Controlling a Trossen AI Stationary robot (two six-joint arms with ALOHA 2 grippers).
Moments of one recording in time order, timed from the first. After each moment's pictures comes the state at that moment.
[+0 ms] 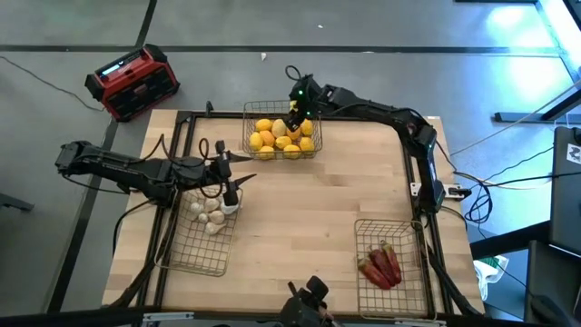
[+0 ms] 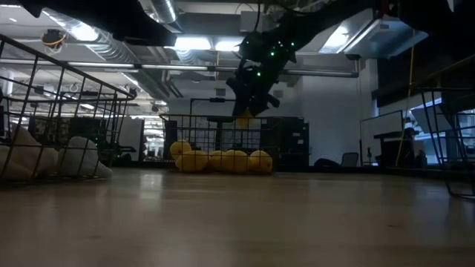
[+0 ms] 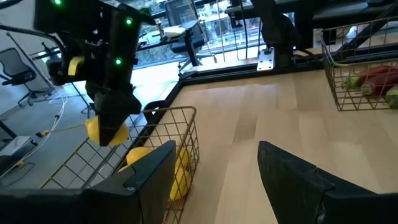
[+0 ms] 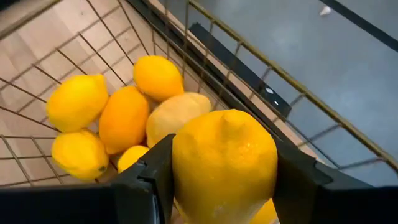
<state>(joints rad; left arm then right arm) -0.09 0.86 0.53 0.09 -0.48 0.17 -0.53 2.08 1.84 -0.61 0.05 0.15</state>
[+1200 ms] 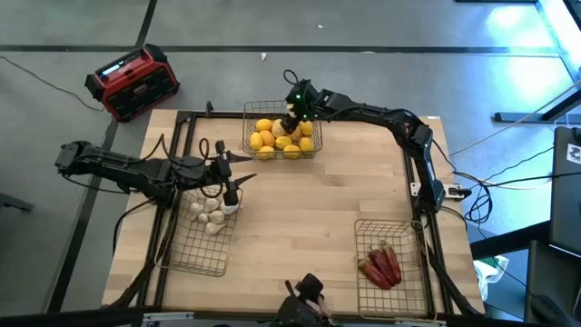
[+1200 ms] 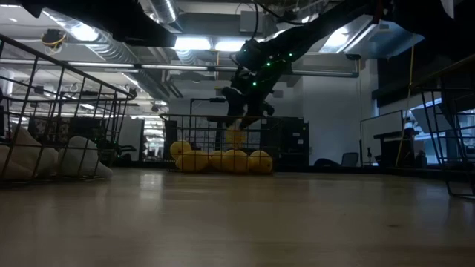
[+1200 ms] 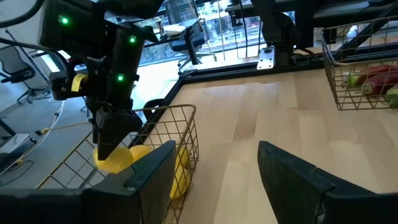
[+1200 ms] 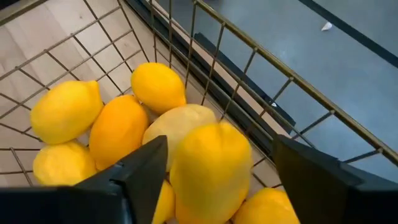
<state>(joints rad) -0.09 0.86 0.53 0.08 -0.48 0.16 -0.52 2.12 1.78 -0.46 0.06 0.12</state>
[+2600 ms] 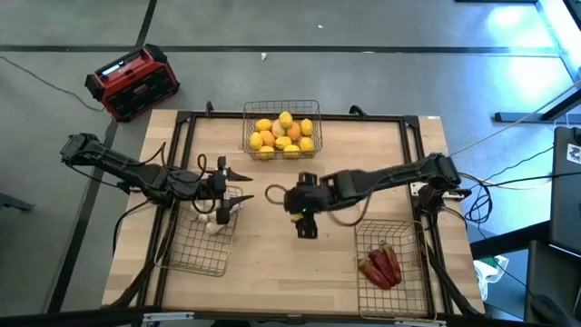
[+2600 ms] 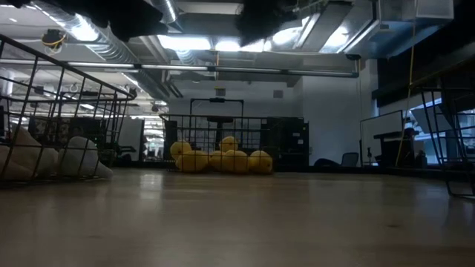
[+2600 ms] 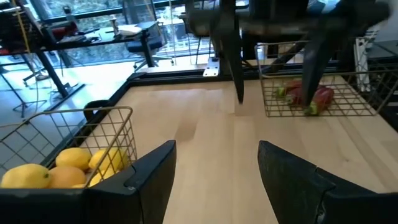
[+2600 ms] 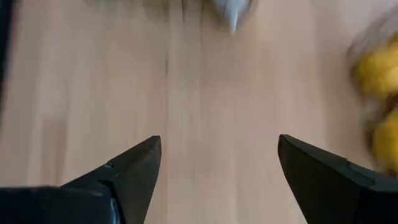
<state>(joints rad) -0.29 0.86 0.53 0.06 -0.48 0.00 0.21 1.87 1.79 -0.88 0.15 0.15</state>
